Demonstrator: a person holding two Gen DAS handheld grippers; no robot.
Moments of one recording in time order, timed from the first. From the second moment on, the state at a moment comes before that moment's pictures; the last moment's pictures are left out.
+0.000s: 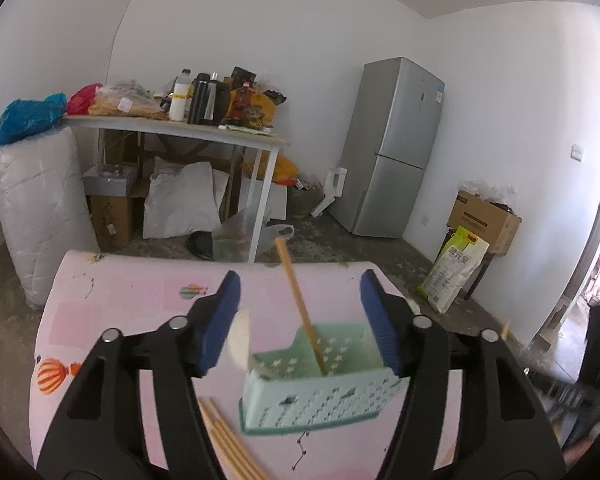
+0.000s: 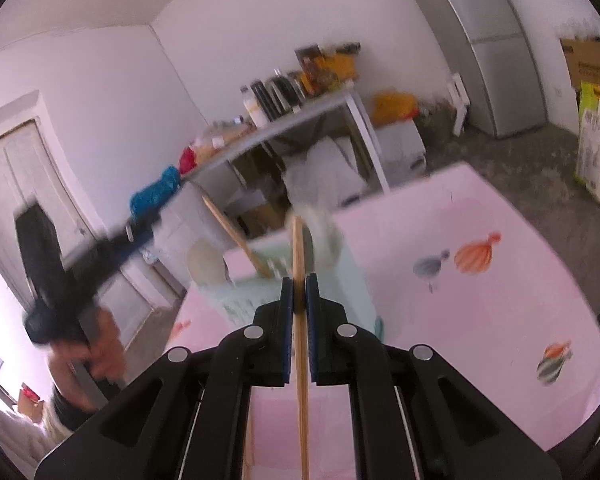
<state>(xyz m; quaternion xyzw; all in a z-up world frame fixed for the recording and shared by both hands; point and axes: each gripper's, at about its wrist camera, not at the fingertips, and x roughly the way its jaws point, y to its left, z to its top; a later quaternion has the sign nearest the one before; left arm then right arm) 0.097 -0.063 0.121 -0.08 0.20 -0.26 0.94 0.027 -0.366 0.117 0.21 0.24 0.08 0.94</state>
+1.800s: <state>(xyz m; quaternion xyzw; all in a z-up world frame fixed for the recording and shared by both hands) 0.076 -0.042 -0.013 -0.01 0.36 -0.25 0.90 0.017 -0.367 0.108 0.23 0.19 0.10 0.95</state>
